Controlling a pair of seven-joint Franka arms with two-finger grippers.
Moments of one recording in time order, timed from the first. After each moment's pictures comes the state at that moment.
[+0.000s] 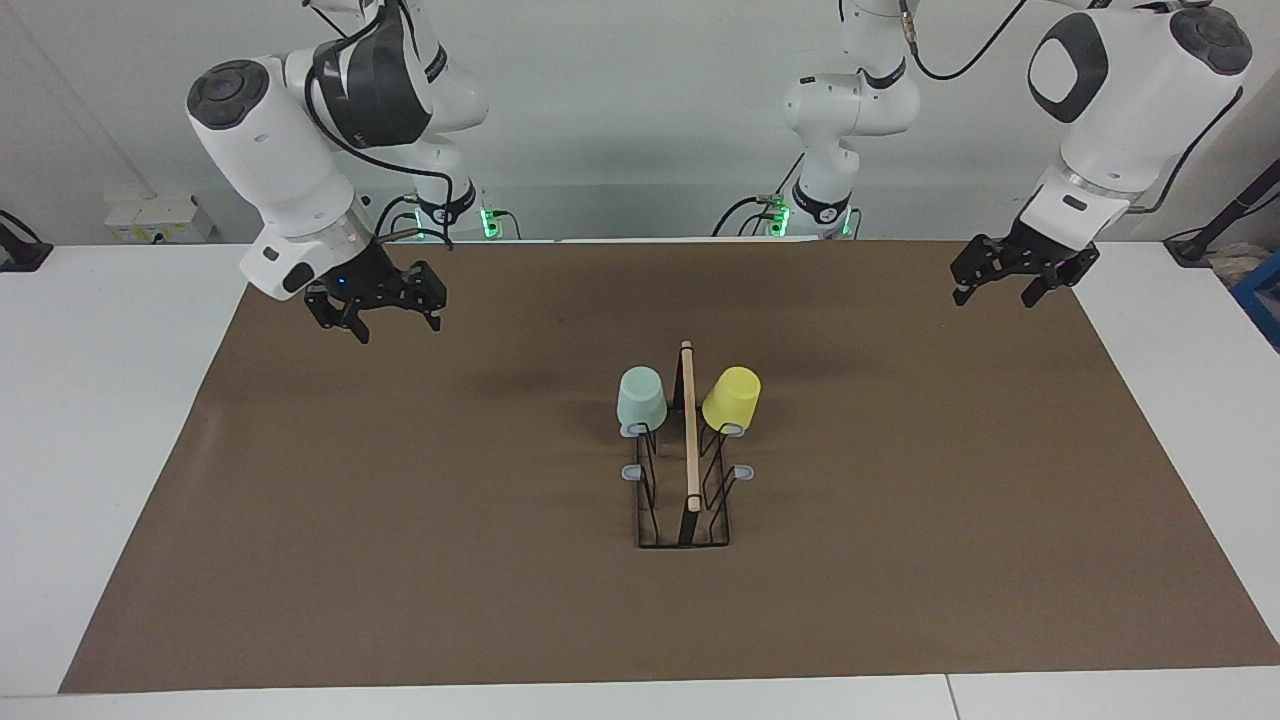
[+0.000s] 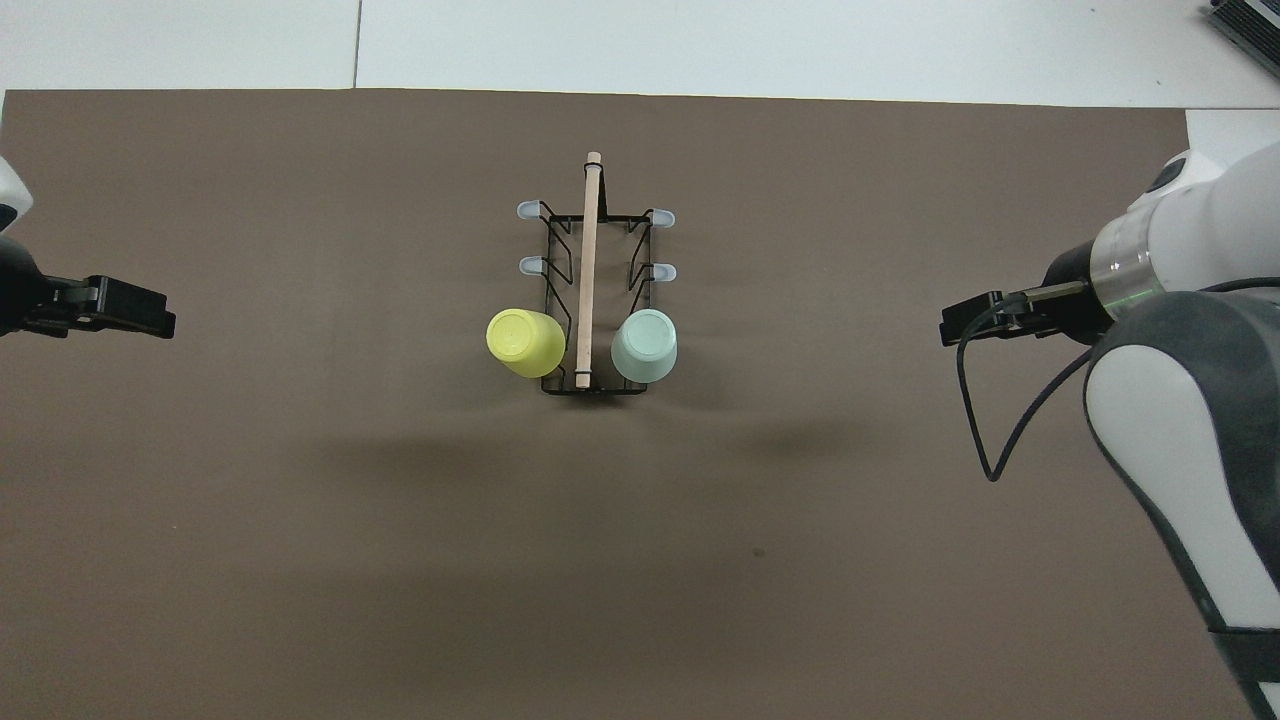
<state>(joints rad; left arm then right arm) -0.11 0.00 0.10 -1.68 -0.05 1.67 0.07 0.10 0.04 -0.03 -1.75 0.12 1.77 -0.03</state>
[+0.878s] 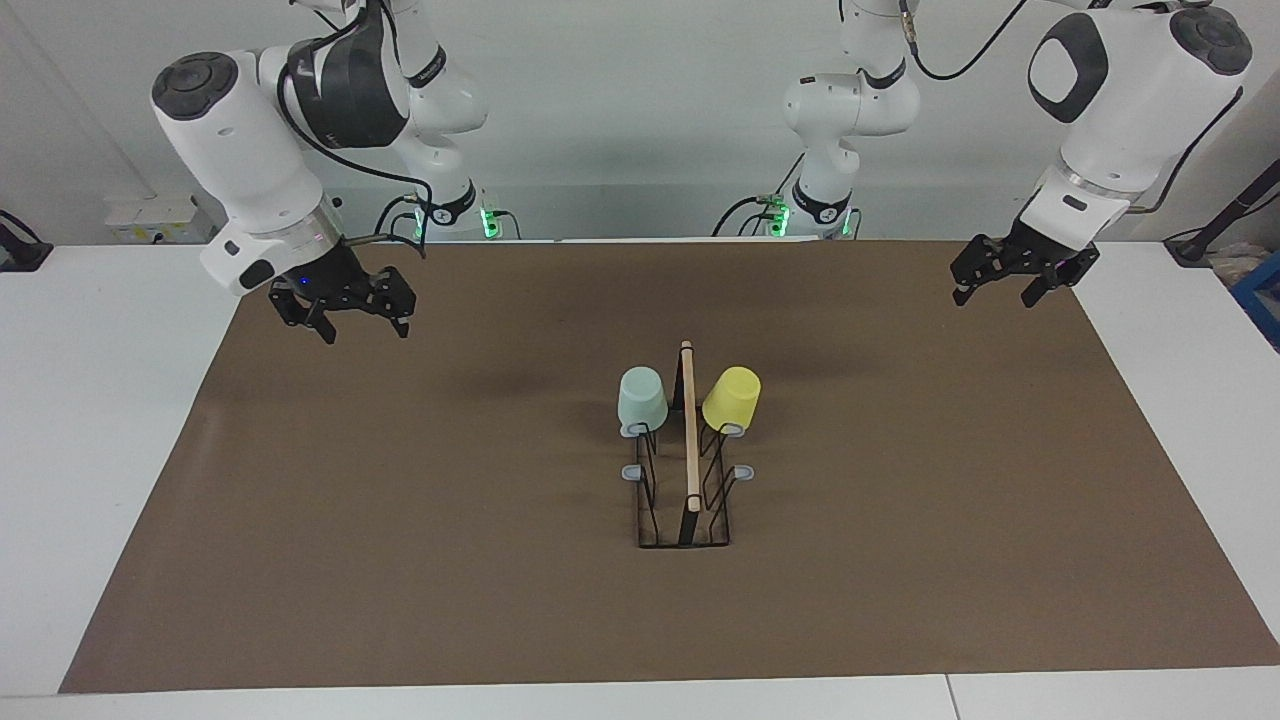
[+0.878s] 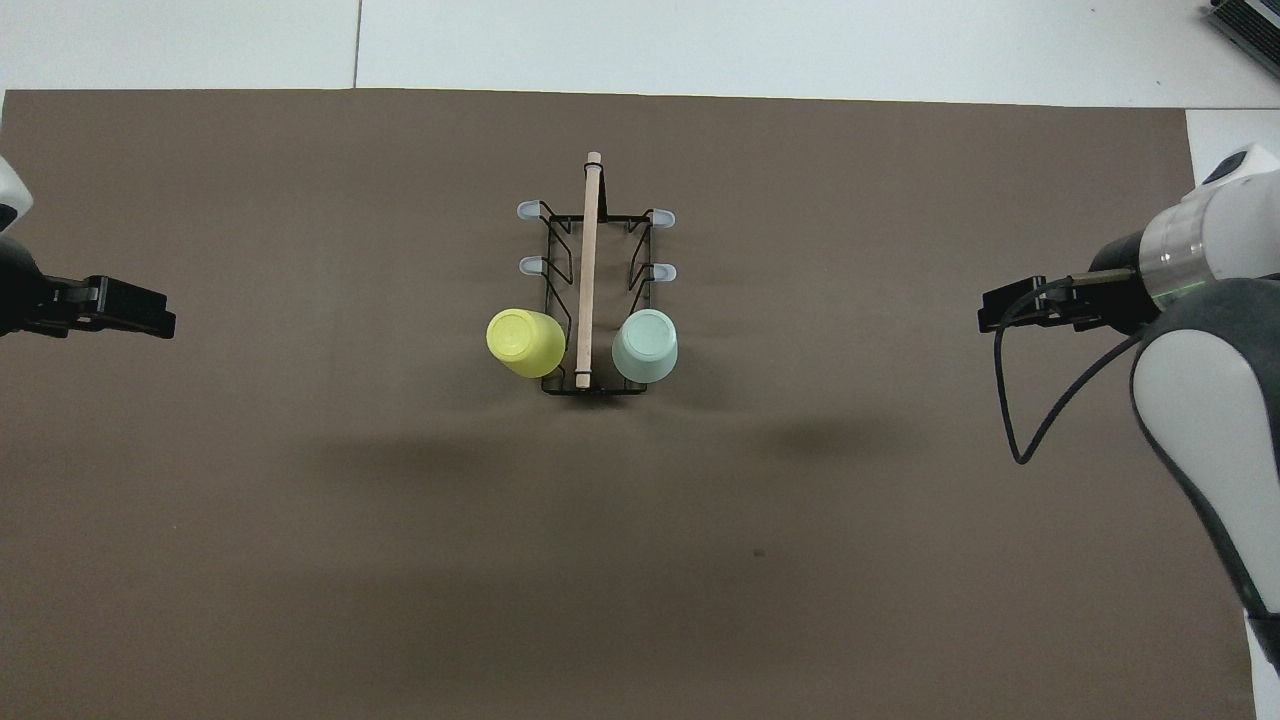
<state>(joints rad) -0.11 0.00 0.10 -1.68 -0.05 1.67 0.07 0.03 0.04 0.03 -1.73 0.04 1.78 0.03</state>
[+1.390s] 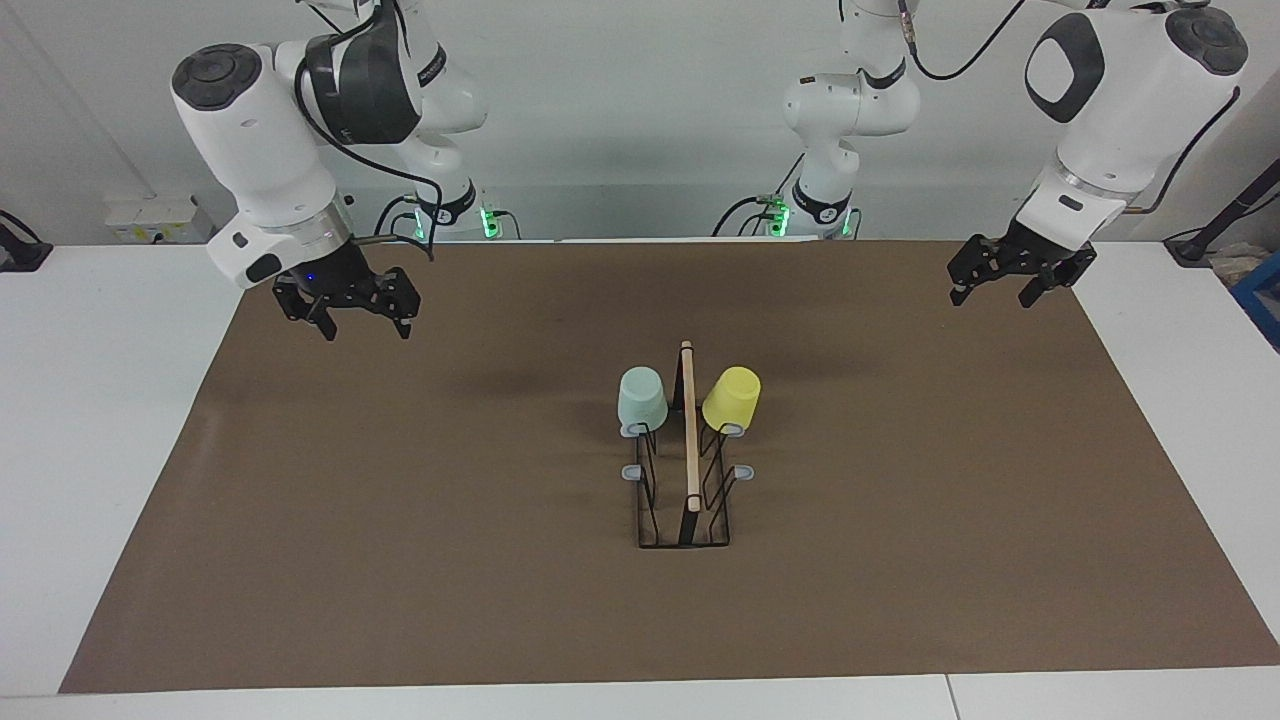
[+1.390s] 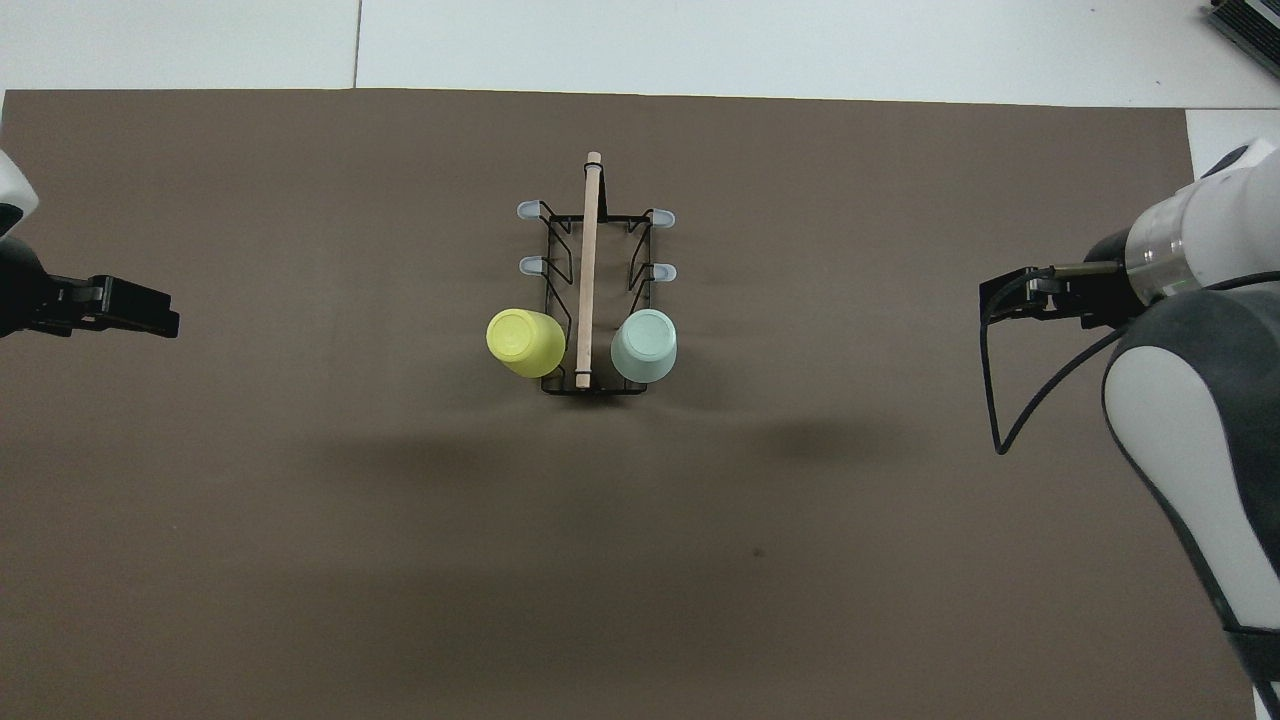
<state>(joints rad) -0.11 0.00 0.10 -1.68 -0.05 1.68 0.07 0.04 0.04 0.03 -1.72 0.02 1.78 0.14</state>
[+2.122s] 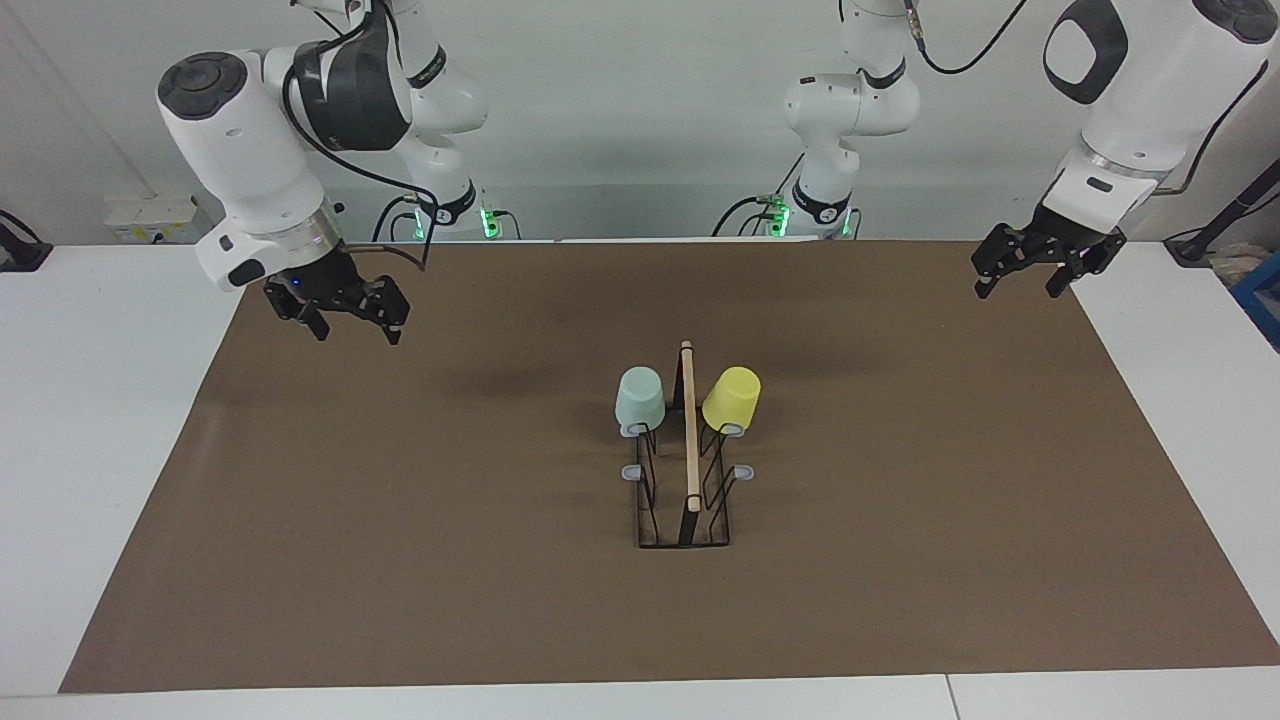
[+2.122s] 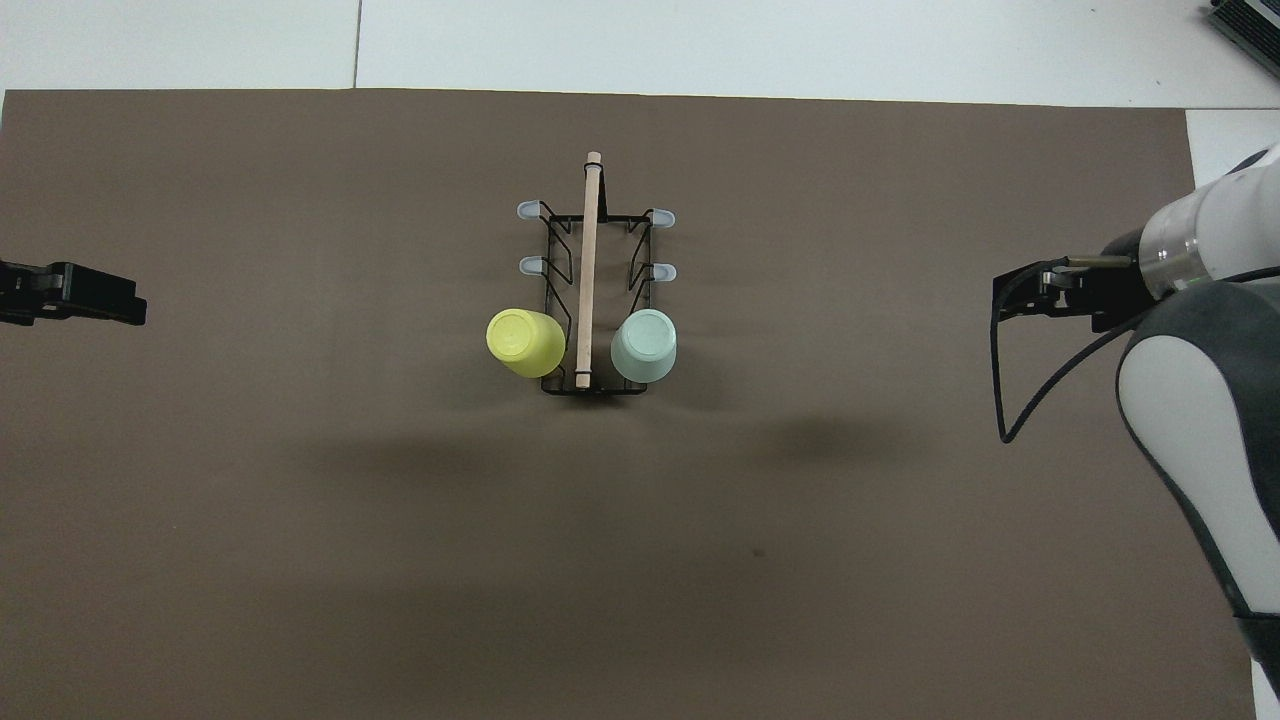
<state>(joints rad) -0.11 -0.01 0.12 -1.64 -0.01 1.65 0.07 0.02 0.05 0.03 -1.72 0.02 1.78 0.17</state>
